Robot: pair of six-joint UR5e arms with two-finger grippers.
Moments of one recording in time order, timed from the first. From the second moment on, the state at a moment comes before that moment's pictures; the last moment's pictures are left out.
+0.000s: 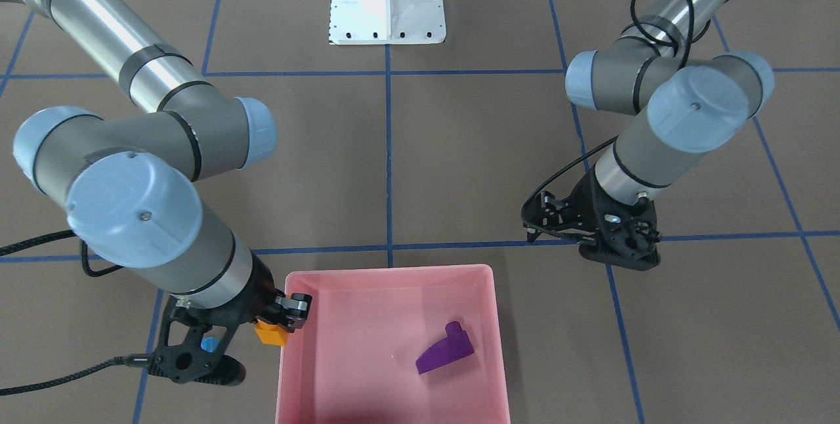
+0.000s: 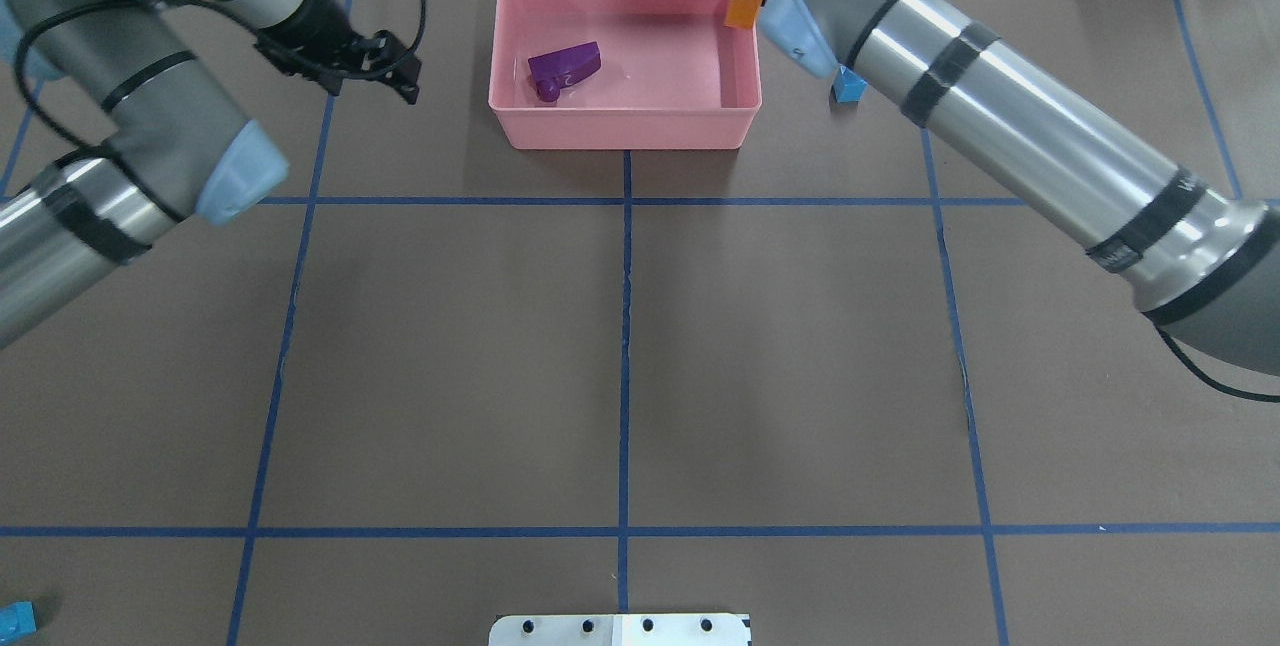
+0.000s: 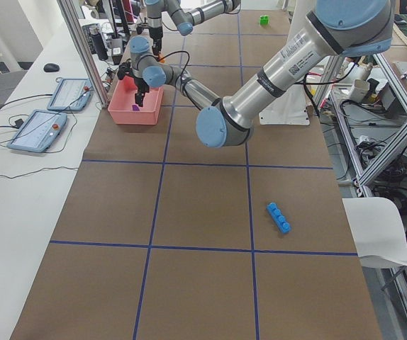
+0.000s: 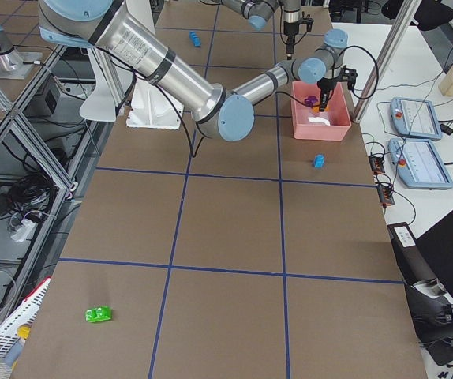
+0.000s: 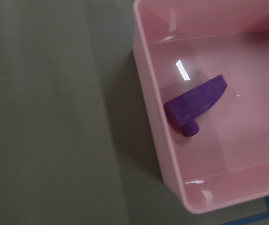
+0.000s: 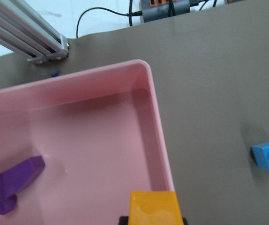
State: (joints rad) left arm -0.97 -2.14 -1.53 -1.85 -2.20 -0.72; right arm 0.95 -0.48 0.98 -1.34 2.10 1.14
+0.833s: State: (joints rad) left arm -0.96 -1.27 -2.02 -2.02 -2.19 -0.41; right arm 0.80 -0.36 0.81 -1.14 1.85 1.40
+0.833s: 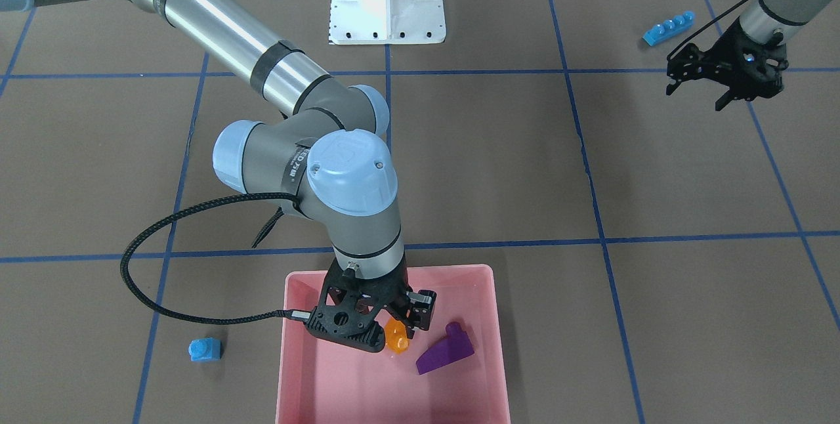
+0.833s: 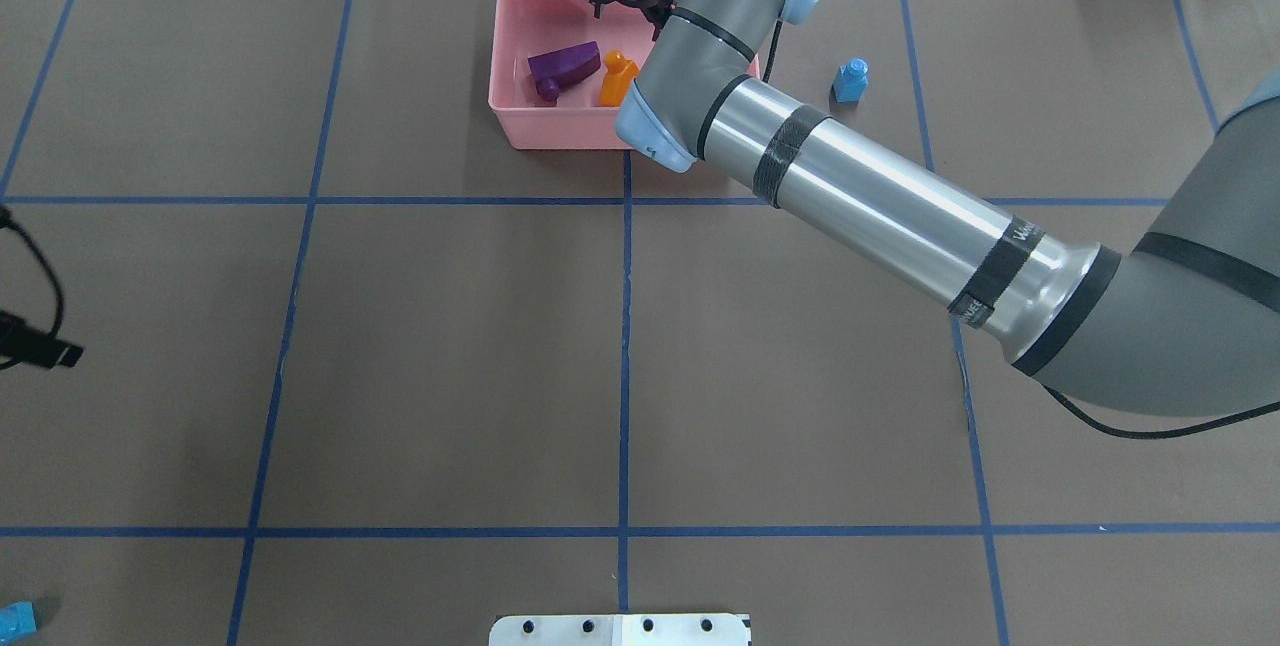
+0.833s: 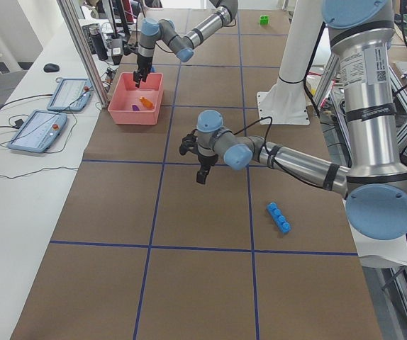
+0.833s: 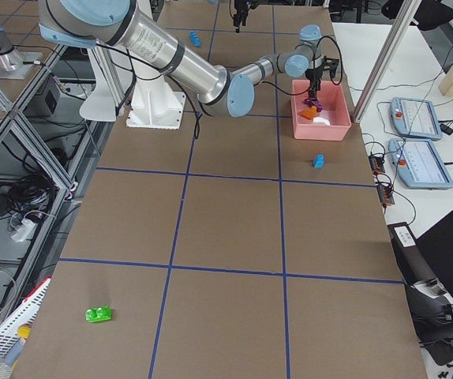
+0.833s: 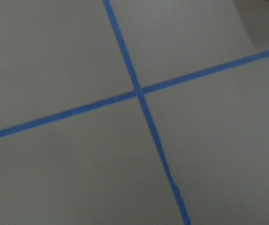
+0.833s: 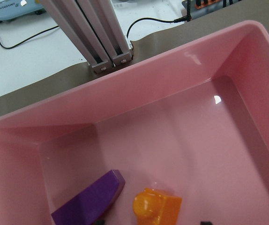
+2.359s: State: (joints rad) left arm -0.15 -0.89 -2.02 -2.40 -1.80 -0.51; right arm 1.03 -0.86 1.33 -1.15 2.22 1.15
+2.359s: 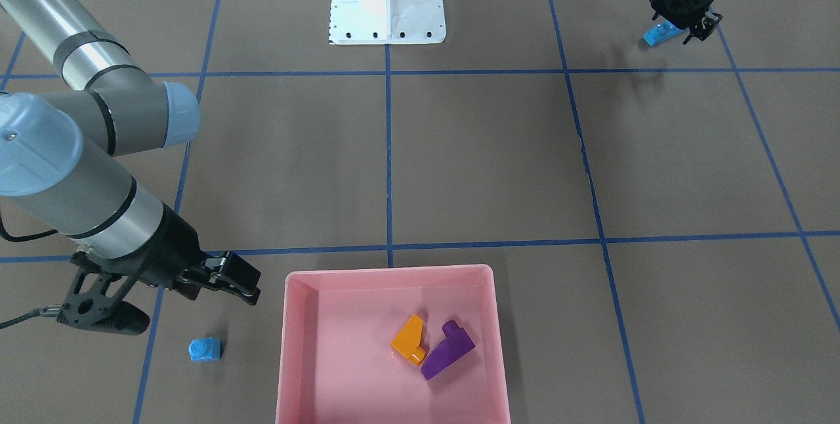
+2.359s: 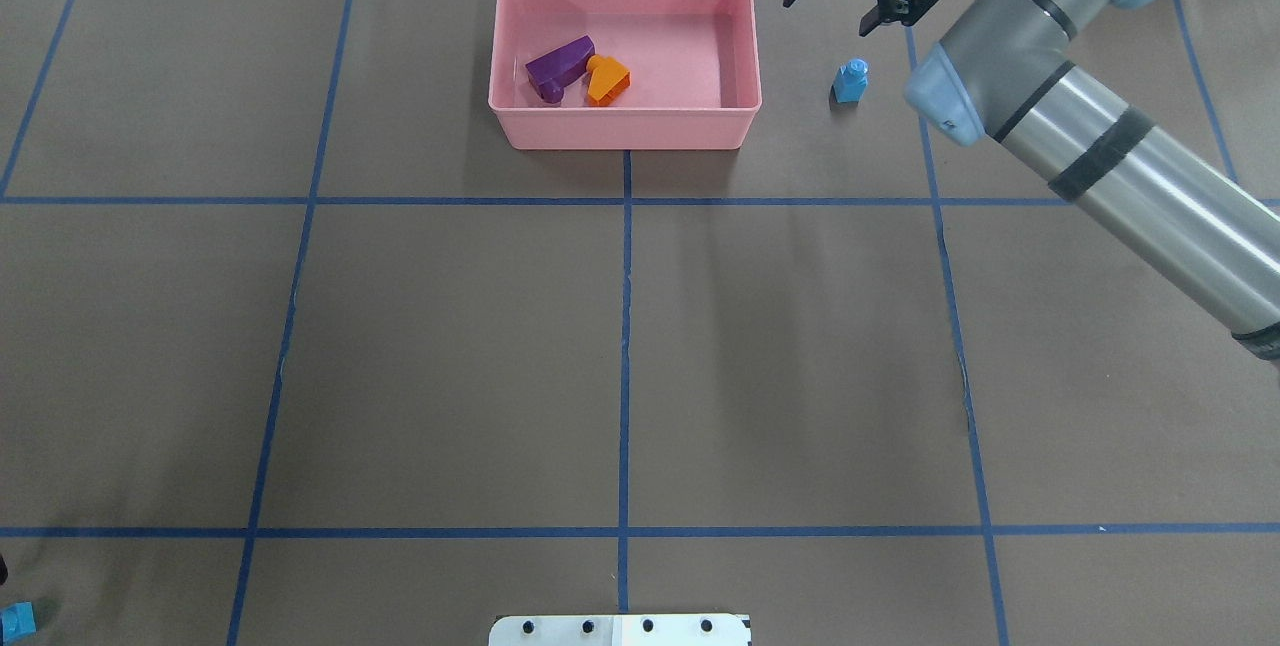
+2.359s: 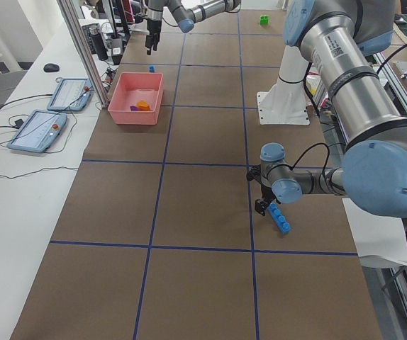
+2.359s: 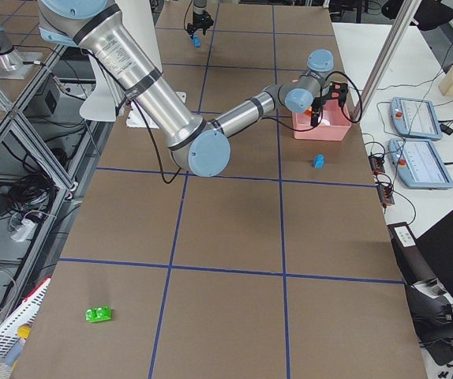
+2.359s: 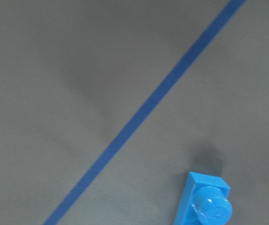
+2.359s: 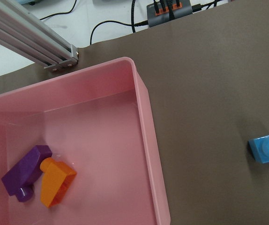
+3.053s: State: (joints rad) left arm -0.05 -0.88 -2.01 -2.40 -1.74 -0.58; right arm 1.13 -1.45 1.78 -1.15 2.24 0.90
